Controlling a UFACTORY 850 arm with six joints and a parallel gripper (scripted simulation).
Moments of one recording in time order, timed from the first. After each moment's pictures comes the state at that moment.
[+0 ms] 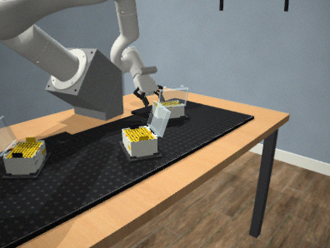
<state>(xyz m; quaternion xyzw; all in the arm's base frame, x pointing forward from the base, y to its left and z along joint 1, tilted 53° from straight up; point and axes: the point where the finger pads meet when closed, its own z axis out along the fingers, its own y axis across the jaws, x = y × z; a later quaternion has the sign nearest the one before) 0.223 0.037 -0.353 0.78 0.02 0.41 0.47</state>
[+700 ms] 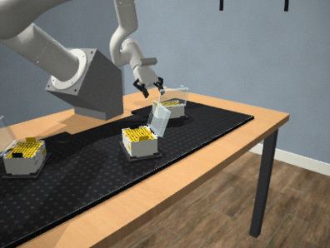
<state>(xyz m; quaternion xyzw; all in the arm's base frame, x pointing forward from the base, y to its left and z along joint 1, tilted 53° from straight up) 0.224 0.071 -0.328 0.78 0.02 0.41 0.47</state>
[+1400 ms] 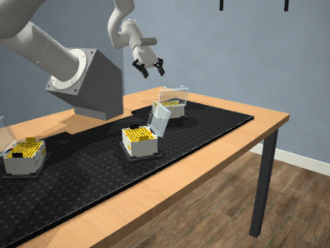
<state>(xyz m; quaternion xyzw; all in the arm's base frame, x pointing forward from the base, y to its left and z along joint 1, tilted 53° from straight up) 0.223 0.146 -0.271 0.78 0.02 0.41 0.47</state>
